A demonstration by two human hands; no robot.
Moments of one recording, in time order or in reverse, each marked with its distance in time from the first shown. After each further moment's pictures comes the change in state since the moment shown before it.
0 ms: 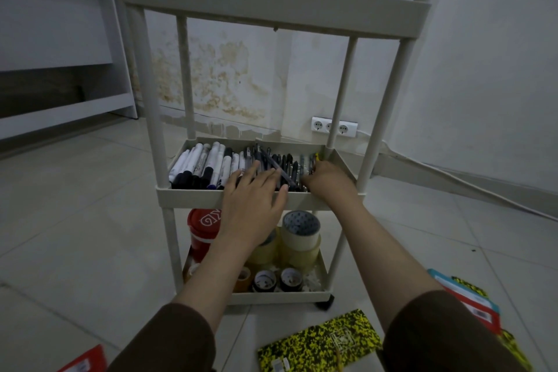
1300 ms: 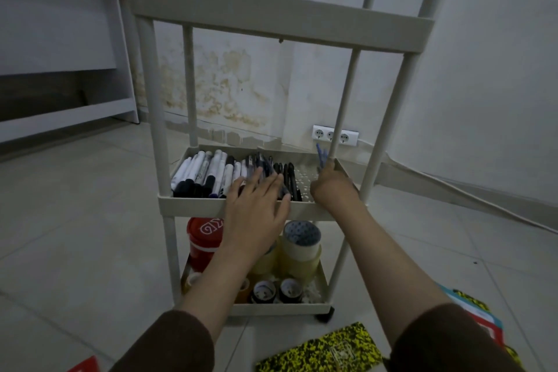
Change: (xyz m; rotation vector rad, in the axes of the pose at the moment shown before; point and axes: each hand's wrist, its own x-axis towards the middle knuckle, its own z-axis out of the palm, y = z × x) left_hand 0.002 0.003 0.003 0.030 0.051 0.004; right_hand -0.004 -0.007 -0.010 0.043 0.016 0.063
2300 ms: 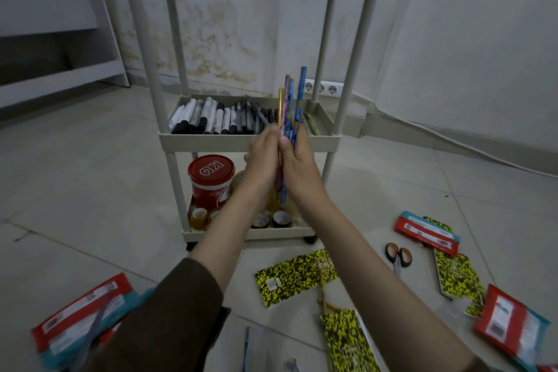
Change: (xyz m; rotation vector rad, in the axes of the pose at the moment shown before) left_hand -0.036 0.060 -0.044 -1.462 -0.077 -0.505; right_hand -0.147 0.007 0.016 1.076 0.020 -0.400
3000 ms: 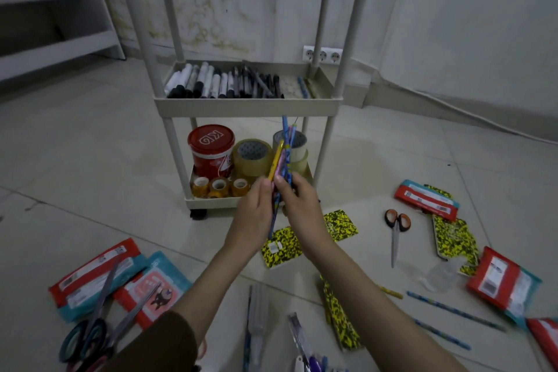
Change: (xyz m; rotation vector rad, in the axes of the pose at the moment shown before) left_hand -0.095 -0.081 -0.038 0.427 -0.081 0.063; right_hand -0.083 0.062 -0.008 -0.015 0.029 0.236
